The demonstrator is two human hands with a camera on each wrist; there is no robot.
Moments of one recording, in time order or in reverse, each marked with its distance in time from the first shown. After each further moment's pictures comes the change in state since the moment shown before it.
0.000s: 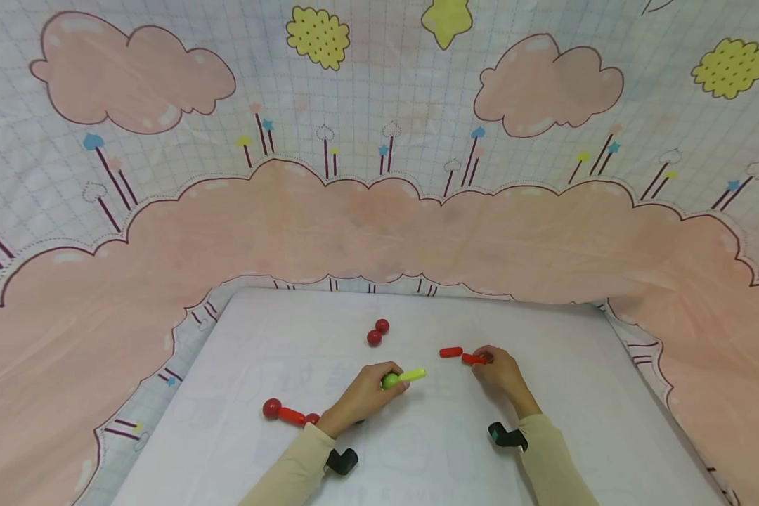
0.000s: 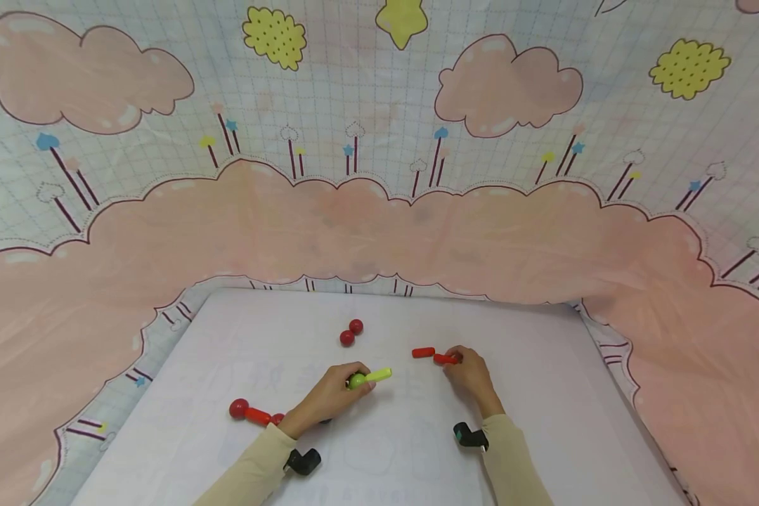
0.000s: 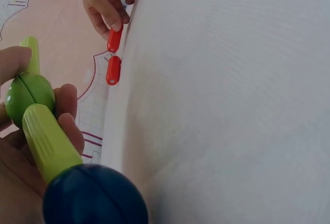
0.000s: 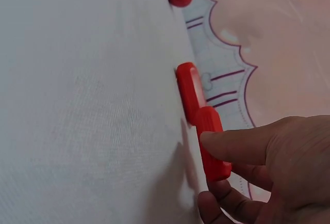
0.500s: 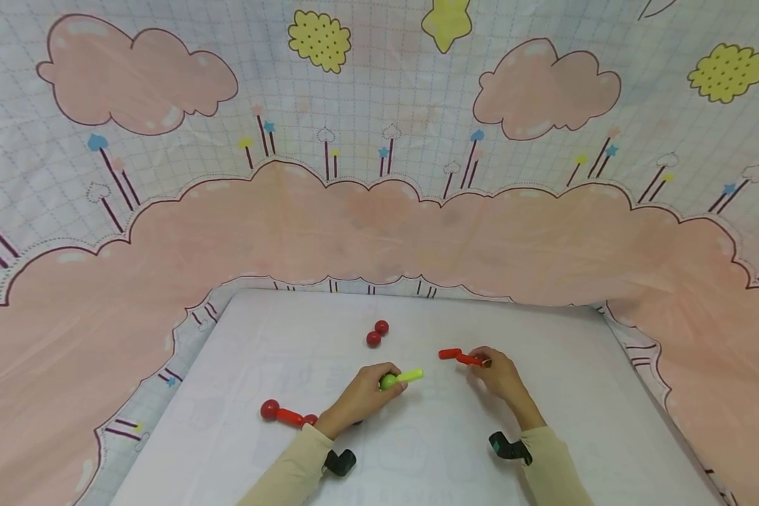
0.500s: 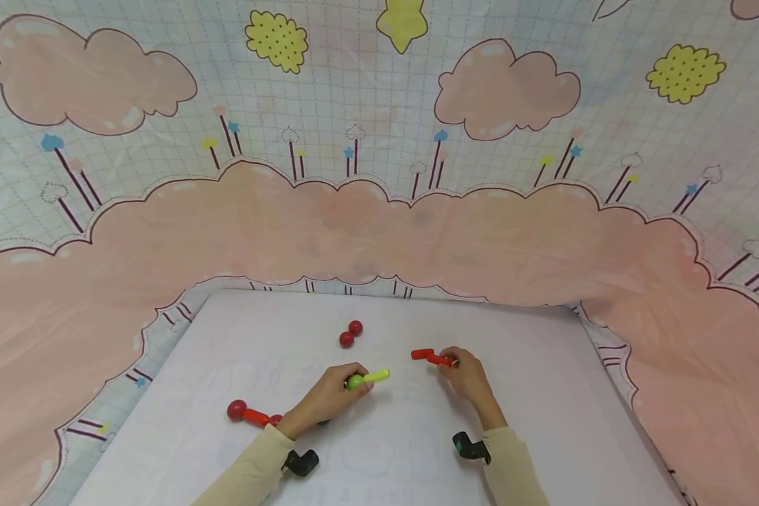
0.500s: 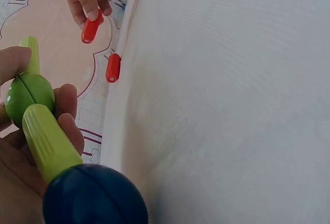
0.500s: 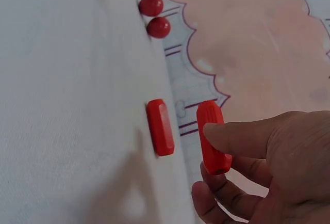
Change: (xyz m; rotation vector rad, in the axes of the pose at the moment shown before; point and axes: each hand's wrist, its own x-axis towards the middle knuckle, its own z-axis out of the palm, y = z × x) left_hand -0.002 0.001 -0.002 -0.006 0.010 -0.006; right_hand -0.022 -0.018 -0.007 0.044 0.016 -0.064
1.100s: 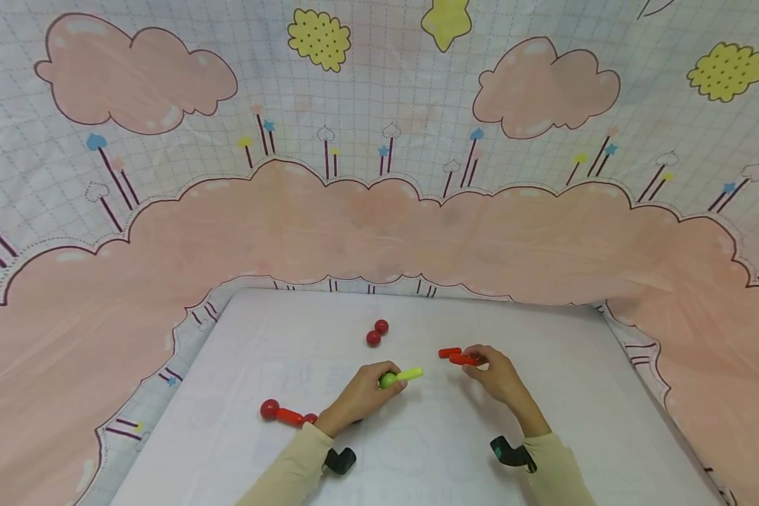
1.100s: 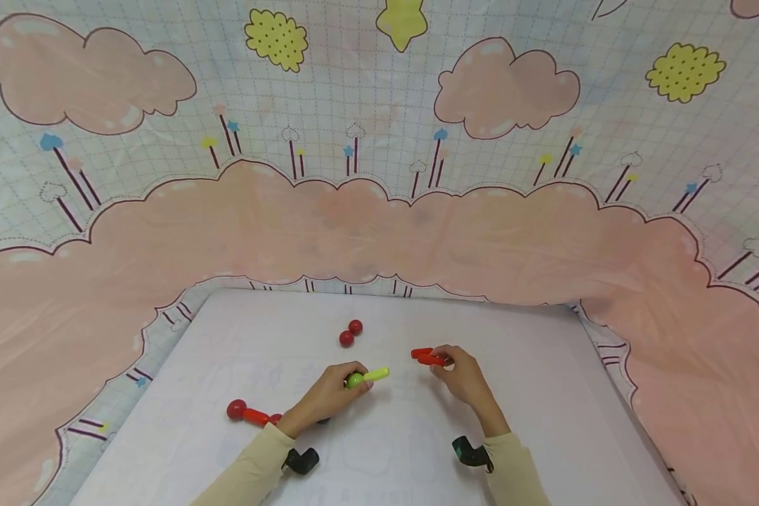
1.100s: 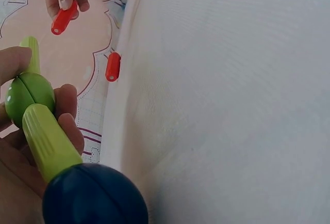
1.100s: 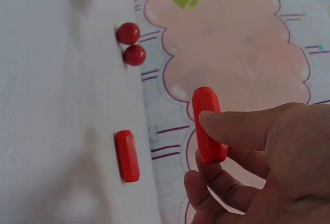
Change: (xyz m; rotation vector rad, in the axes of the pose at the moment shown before) left_hand 0.001 0.001 -0.001 0.011 0.008 0.012; right_hand -0.020 -0.021 -0.008 -0.020 -0.004 -0.147
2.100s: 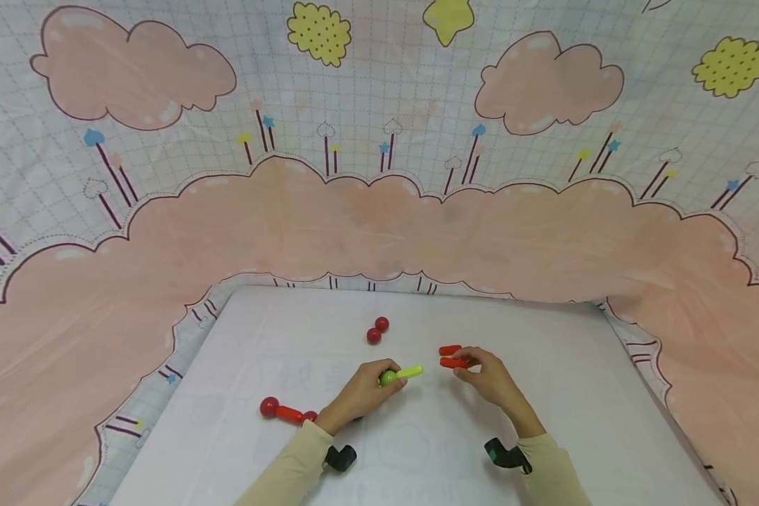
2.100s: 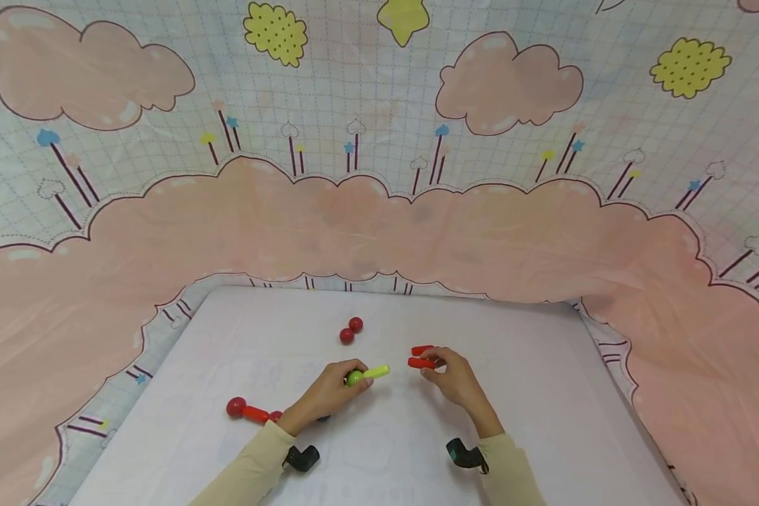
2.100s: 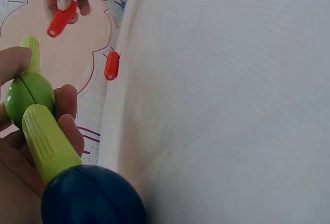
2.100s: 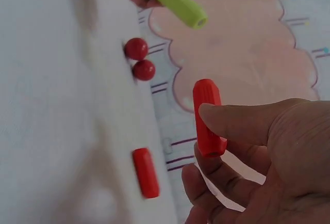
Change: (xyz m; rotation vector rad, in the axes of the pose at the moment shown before) left_hand 0.000 -0.002 0.001 -0.011 -0.009 -0.026; right_hand -0.004 -0.007 0.014 0.053 -0.035 -0.003
